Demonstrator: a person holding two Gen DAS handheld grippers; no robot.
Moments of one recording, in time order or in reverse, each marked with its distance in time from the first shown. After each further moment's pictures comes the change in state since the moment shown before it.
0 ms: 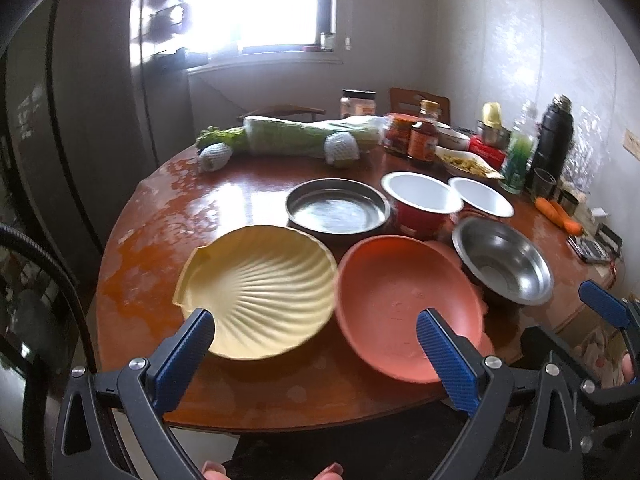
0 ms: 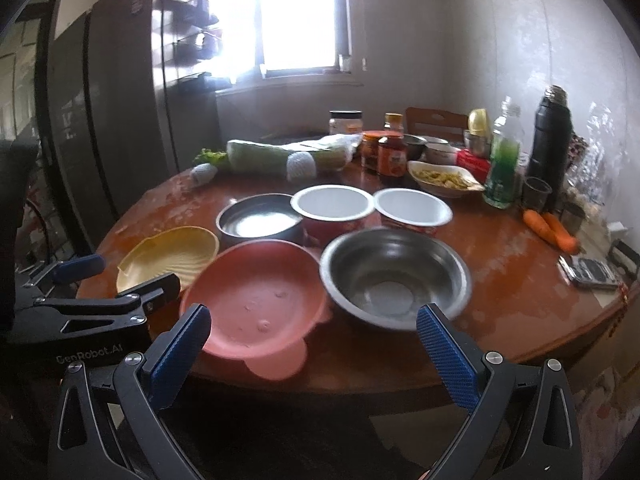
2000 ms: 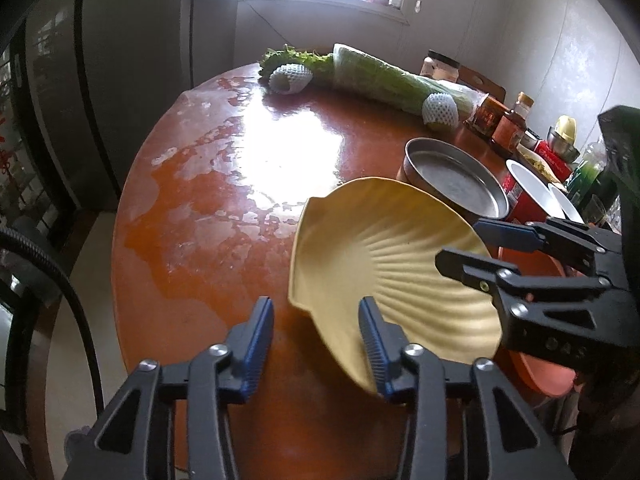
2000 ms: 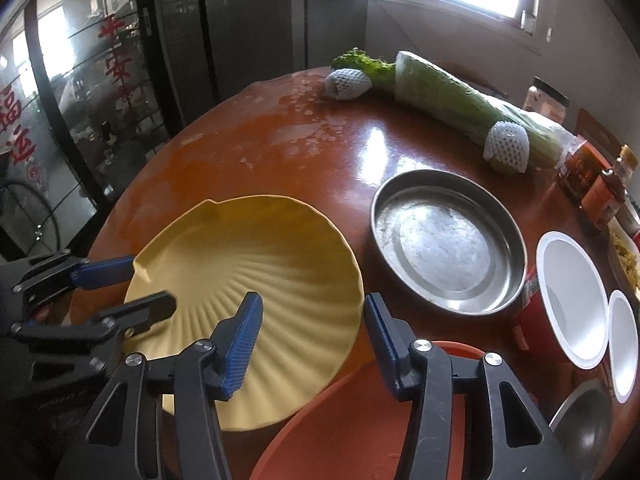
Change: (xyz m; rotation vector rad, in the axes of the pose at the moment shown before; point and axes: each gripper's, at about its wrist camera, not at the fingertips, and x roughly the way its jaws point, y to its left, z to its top) left arm 0.075 0.114 -0.006 -0.172 0.201 -0.001; right arm 0.185 0.125 0.061 -0.394 0.344 0.358
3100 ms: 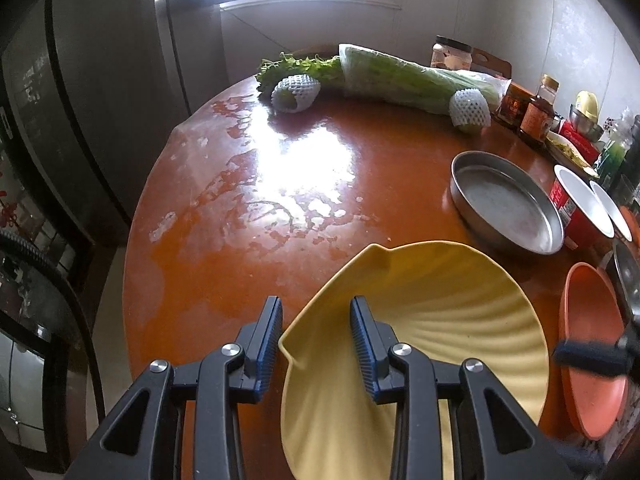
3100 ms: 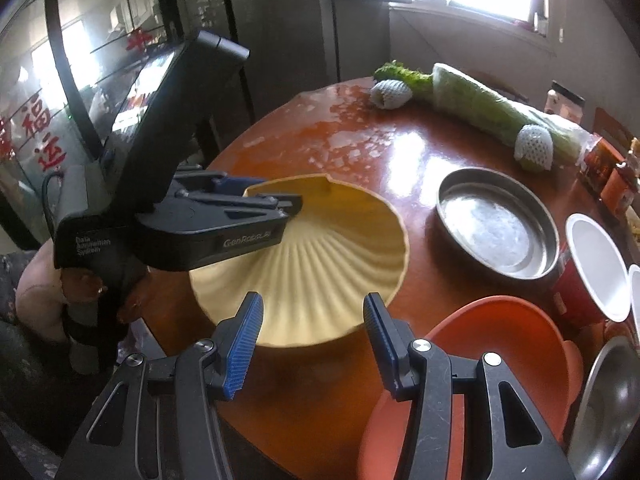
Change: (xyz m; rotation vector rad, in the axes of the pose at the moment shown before) left arm 0.041 0.012 0.057 0.125 0.007 0.095; right arm -0.031 0.041 -0.019 0.022 -0.059 0.093
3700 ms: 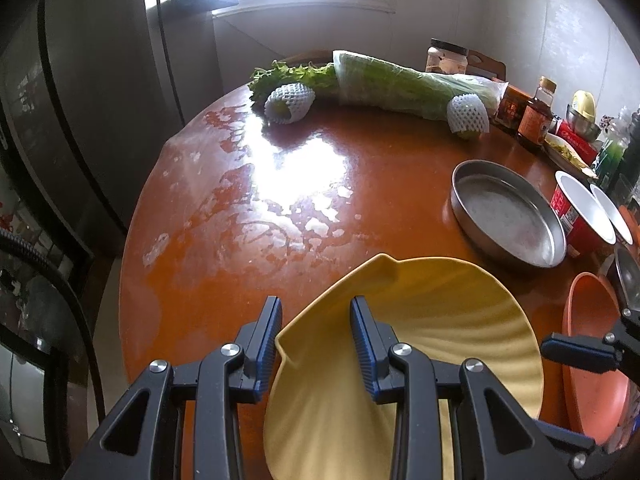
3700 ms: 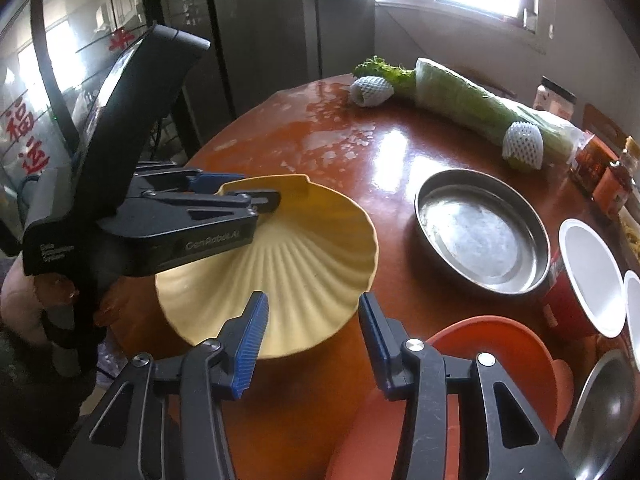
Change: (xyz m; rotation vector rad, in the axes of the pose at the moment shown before) left arm 0.007 -0.002 0.010 0.027 -0.020 -0.009; right arm 0.017 -0.014 0.010 0.011 0.026 -0.042
